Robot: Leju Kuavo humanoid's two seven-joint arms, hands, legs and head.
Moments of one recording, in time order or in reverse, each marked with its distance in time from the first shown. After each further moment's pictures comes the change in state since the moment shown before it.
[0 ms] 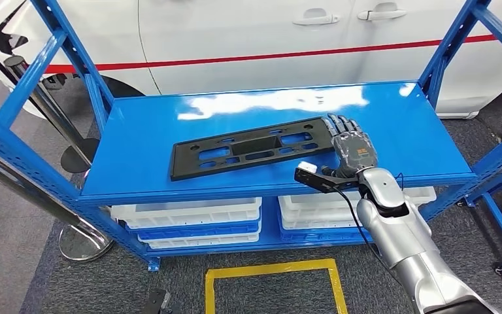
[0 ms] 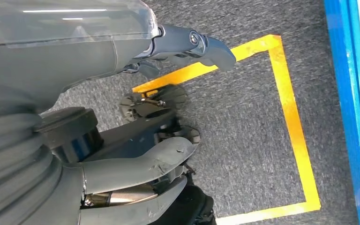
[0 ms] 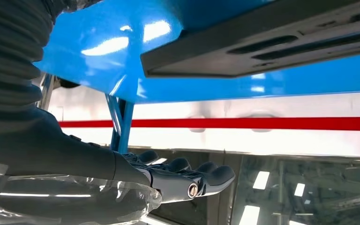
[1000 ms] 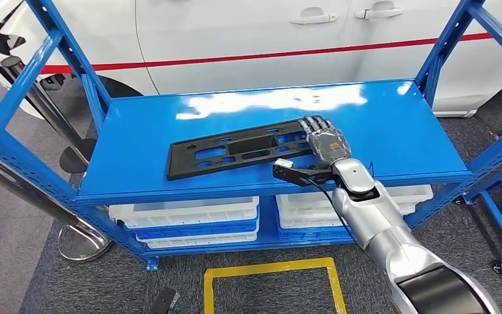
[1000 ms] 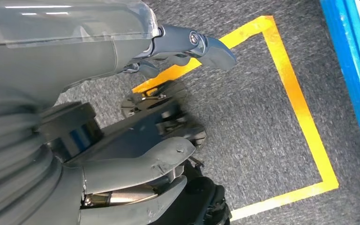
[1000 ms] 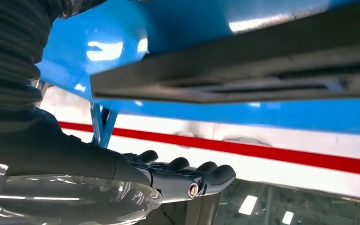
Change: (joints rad) left arm -0.011 -0.006 -0.053 0.000 -0.066 -0.036 0.002; right arm -0.175 0.144 0.049 0.326 0.083 -0.010 0.010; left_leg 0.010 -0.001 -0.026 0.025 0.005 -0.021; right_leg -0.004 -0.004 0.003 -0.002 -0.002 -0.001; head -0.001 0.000
